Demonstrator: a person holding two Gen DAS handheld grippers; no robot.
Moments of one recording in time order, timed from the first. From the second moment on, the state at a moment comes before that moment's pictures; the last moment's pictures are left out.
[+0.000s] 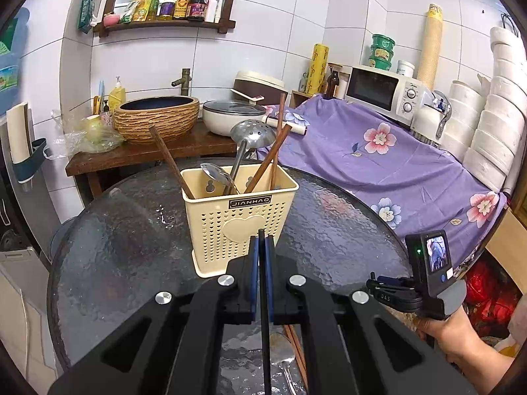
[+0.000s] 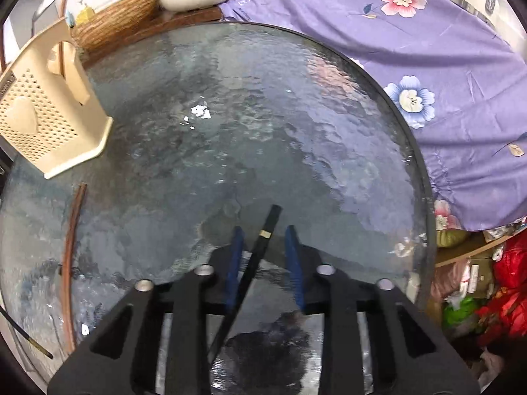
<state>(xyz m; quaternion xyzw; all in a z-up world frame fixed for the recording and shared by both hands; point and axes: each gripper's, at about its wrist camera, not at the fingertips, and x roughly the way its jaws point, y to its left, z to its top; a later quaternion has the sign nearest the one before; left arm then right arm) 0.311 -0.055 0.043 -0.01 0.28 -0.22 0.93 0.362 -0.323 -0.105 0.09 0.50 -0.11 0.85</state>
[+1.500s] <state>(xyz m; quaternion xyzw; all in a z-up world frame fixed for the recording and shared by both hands) 0.300 -0.050 0.073 -0.01 0.24 -0.23 0.94 0.322 -0.255 0.069 0.12 0.22 0.12 0.96</state>
